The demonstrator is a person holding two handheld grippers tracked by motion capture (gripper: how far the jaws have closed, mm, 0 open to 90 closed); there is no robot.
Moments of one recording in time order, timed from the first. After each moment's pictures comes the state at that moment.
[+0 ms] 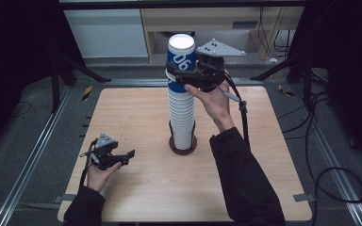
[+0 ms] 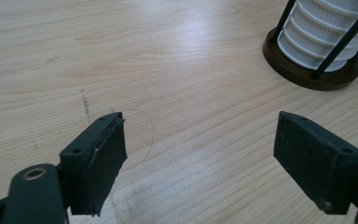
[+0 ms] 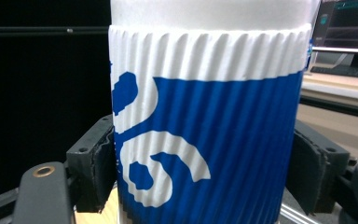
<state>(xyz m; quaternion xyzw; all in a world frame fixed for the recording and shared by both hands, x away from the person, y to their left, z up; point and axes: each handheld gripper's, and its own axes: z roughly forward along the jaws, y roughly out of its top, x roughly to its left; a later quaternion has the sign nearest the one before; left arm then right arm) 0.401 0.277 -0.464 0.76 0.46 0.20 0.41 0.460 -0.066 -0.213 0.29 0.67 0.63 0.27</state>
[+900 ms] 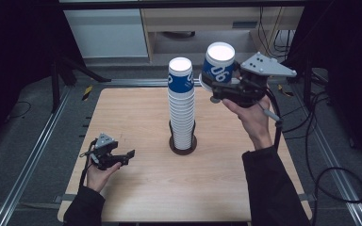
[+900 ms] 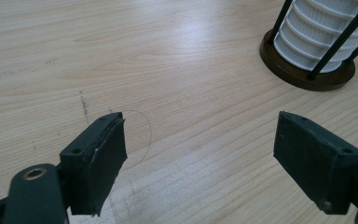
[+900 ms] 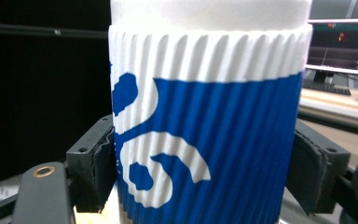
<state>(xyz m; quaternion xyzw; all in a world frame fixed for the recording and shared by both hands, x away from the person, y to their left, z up) 0.399 0.276 -0.461 0.76 0.46 0.20 0.41 0.412 -0.145 -0.217 0.28 0.66 0.63 0.31</state>
